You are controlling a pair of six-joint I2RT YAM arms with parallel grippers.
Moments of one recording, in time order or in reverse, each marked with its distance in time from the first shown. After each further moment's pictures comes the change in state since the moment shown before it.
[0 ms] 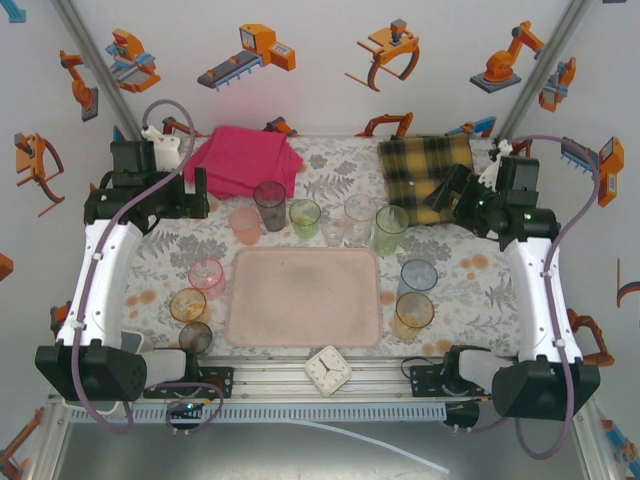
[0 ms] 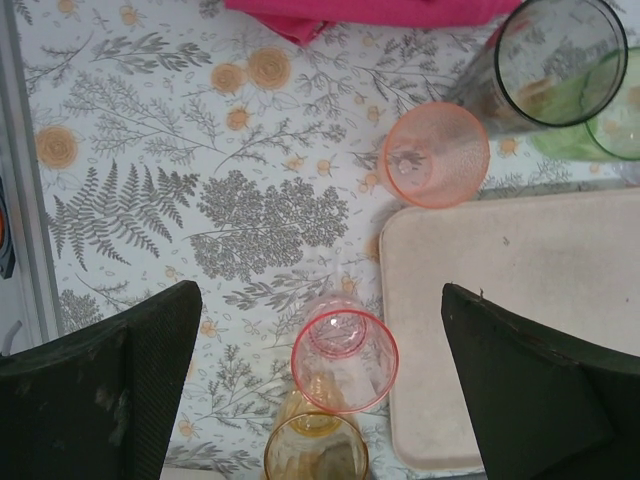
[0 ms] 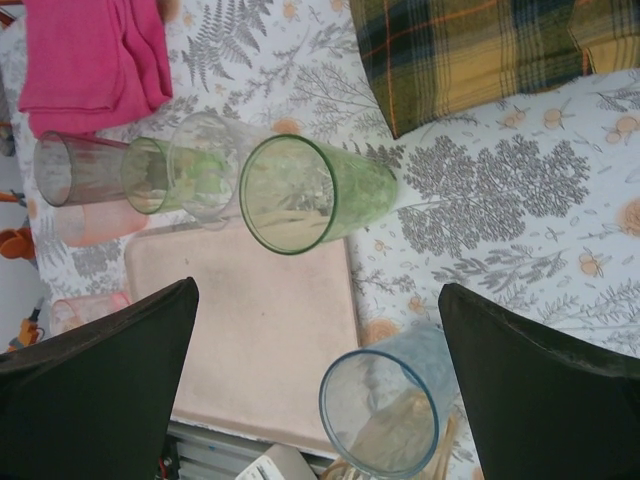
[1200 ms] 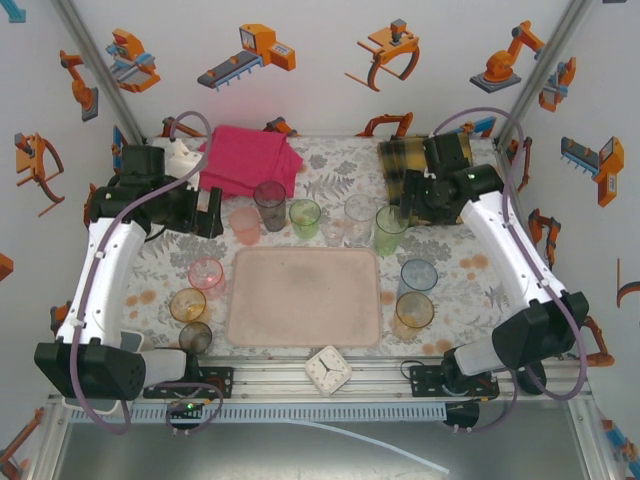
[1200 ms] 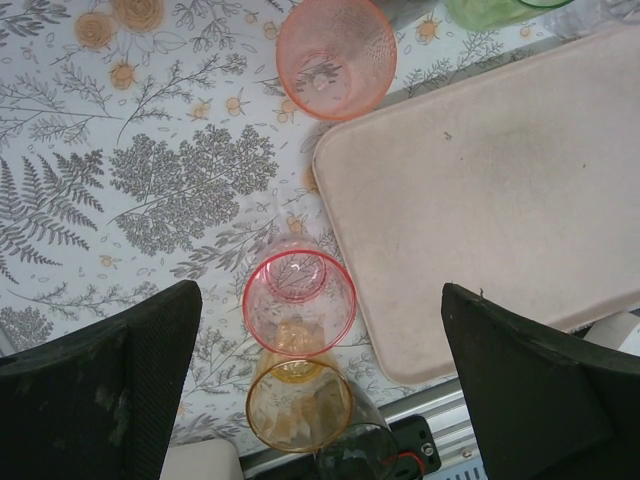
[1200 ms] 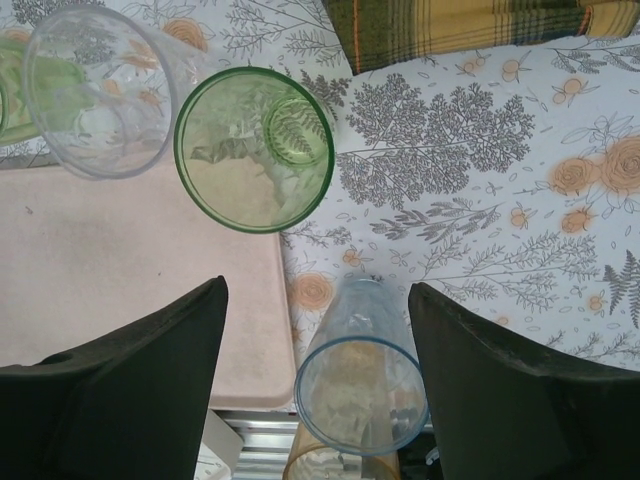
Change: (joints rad) left arm -0.032 0.017 0.011 -0.155 0.170 0.137; right arm 0.353 0.296 0.256 -0.253 0.399 -0.048
